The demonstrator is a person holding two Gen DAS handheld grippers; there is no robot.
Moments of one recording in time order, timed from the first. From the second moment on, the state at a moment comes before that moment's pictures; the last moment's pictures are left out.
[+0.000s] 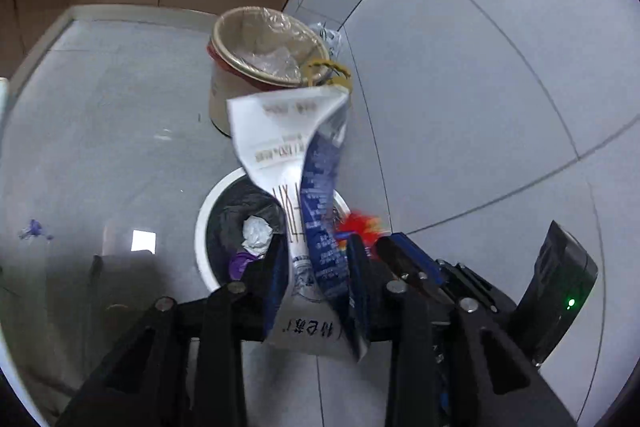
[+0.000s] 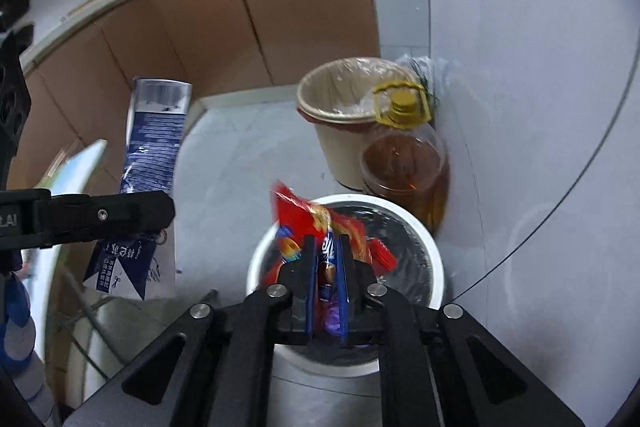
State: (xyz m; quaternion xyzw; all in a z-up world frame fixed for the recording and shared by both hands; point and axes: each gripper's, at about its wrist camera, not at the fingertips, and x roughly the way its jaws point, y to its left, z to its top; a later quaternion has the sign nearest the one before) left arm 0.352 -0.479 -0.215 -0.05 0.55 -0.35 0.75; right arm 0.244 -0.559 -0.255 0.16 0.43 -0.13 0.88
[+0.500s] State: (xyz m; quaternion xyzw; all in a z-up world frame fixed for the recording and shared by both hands) left arm 0.336 -0.435 -0.200 -0.06 0.52 -0.36 0.77; right arm 0.220 -0.549 -0.242 0.17 0.41 -0.14 0.89
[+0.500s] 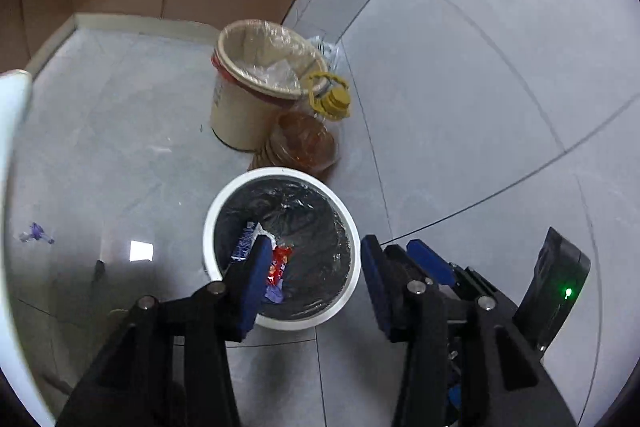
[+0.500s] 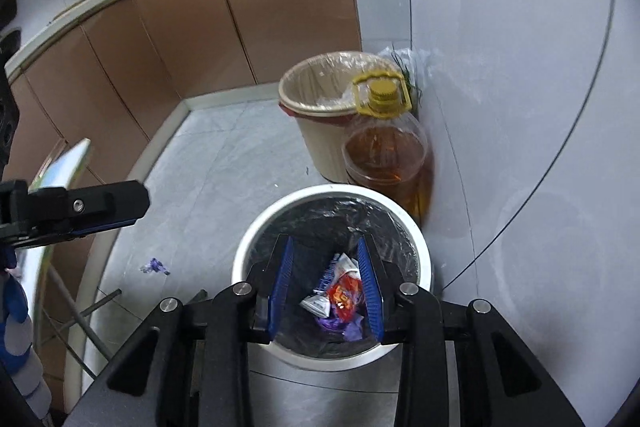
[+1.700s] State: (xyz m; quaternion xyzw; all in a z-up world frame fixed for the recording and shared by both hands) left arm 0.138 -0.018 -0.020 -0.10 0.29 -0.17 0.94; right arm 0.077 -0.289 0.029 0.07 0.19 0.04 0.98
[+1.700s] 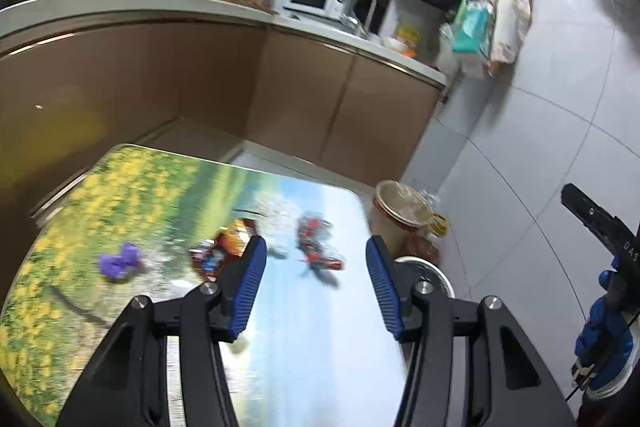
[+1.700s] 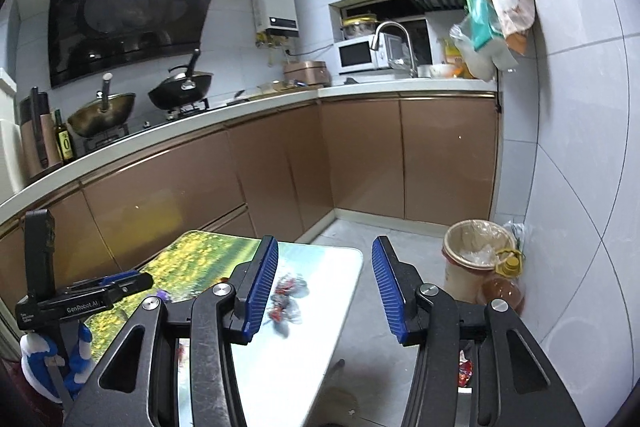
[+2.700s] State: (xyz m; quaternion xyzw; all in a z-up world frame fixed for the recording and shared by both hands) left arm 0.105 0.083 -0.083 -0.06 0.30 -0.08 0.95; right arm 0.112 -0.183 -0.049 0.04 0.32 0.08 0.94
